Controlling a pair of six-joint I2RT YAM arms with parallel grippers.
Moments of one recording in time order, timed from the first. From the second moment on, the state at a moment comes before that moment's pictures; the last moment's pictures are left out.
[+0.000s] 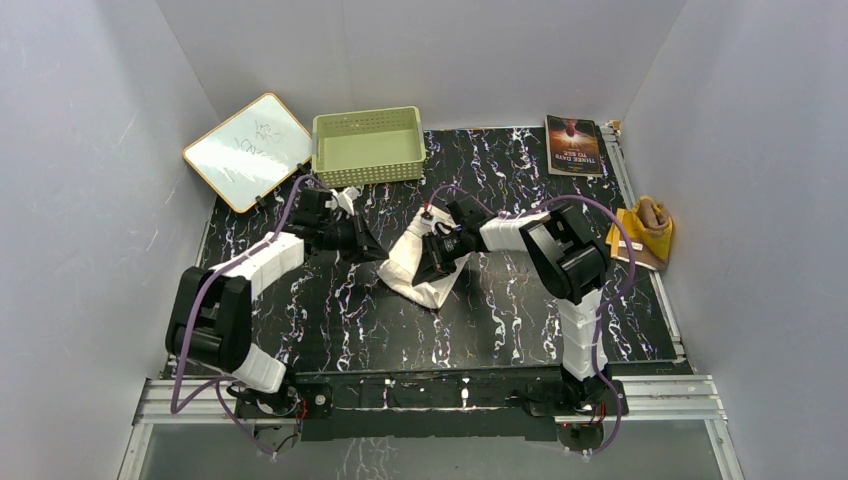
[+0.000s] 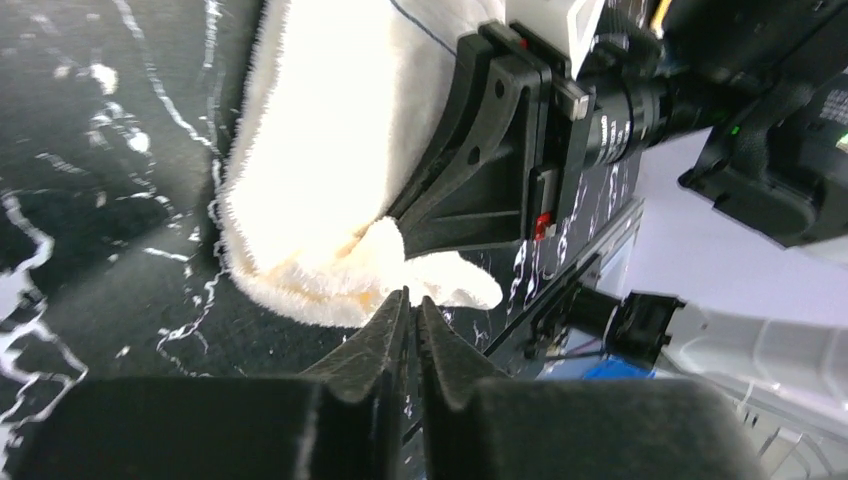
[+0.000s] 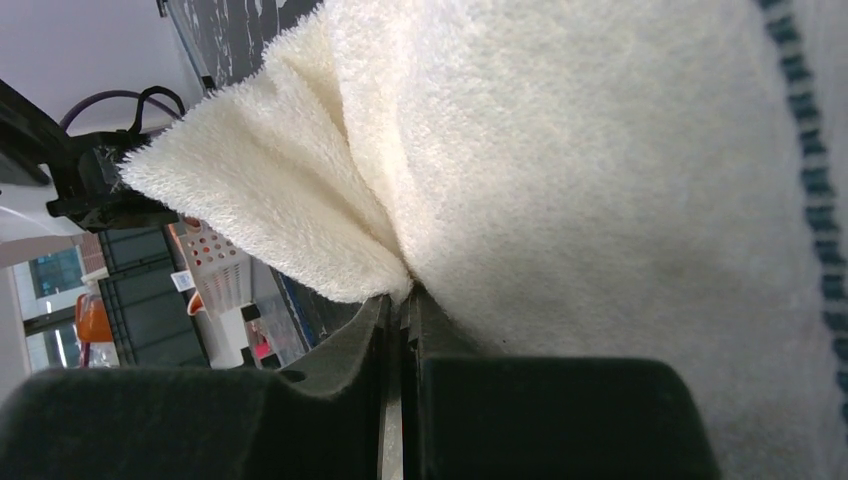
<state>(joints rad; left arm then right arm) -0.26 1.49 0.87 -0.25 0.64 -0.59 0.52 2.08 1.16 -0.10 -0.93 0.42</state>
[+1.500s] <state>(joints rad) -0.34 1.81 0.93 -0.17 0.63 -0.52 0.51 2.11 1.25 -0.21 -0.91 0.44</state>
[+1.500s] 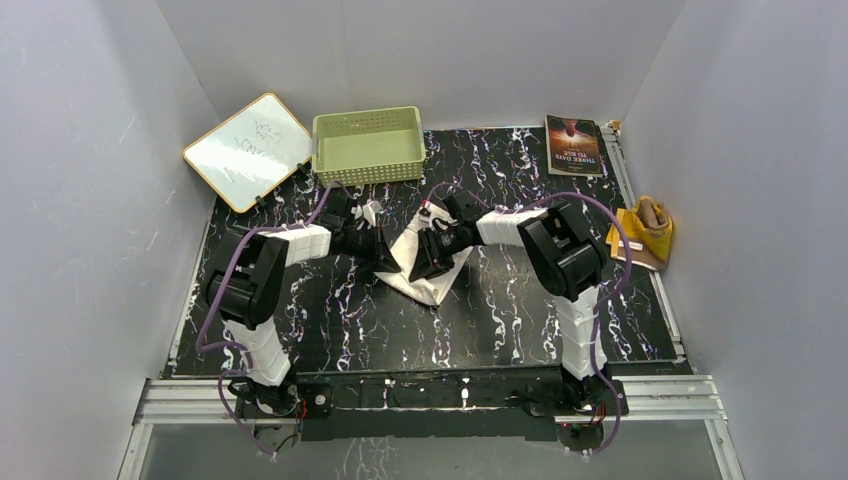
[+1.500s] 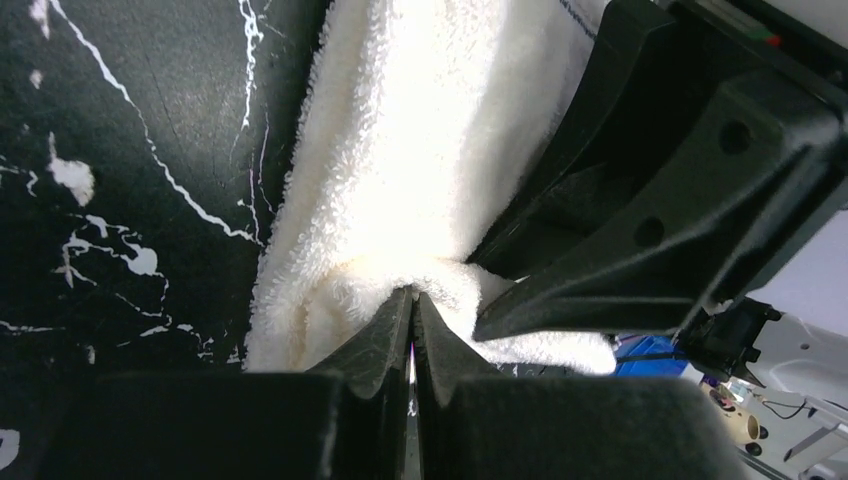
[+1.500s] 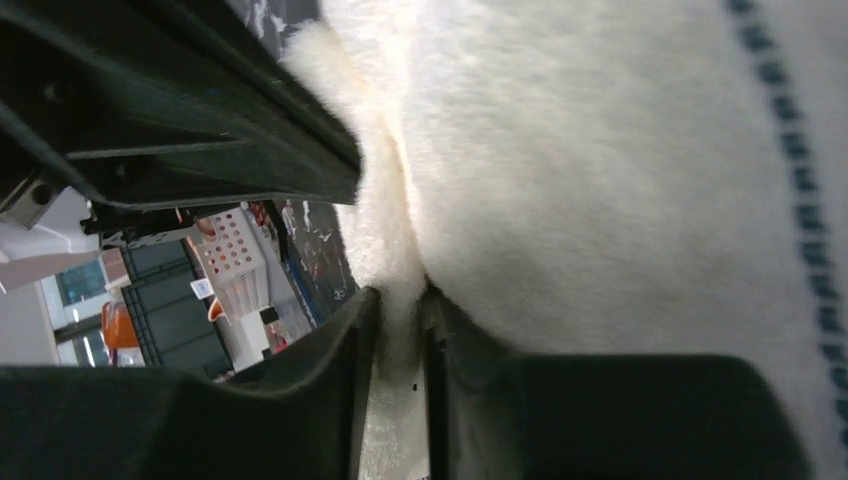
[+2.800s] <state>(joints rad) -0.37 1.82 0.97 -0.17 0.55 -0.52 0.54 1.86 1.02 -0.09 -0.63 0.22</state>
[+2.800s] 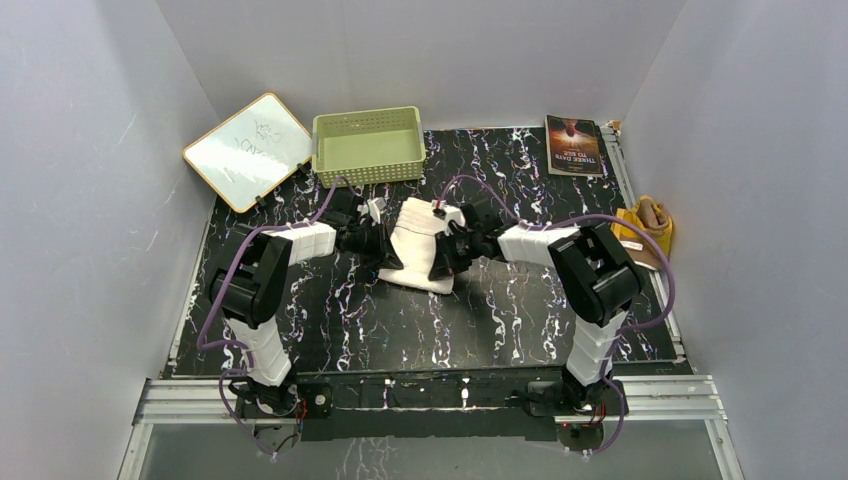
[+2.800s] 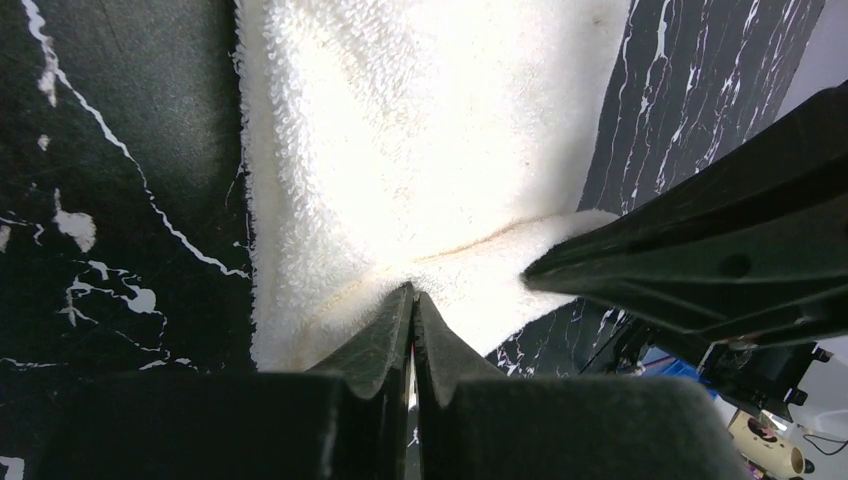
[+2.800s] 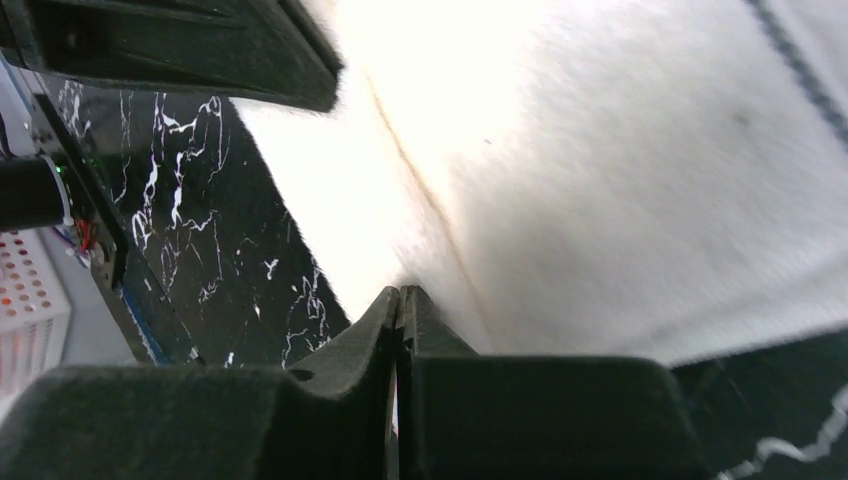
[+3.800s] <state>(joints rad) -0.38 1.85 1.02 -0.24 0.53 -0.48 1.00 1.68 0.96 -0.04 0.14 -0.35</state>
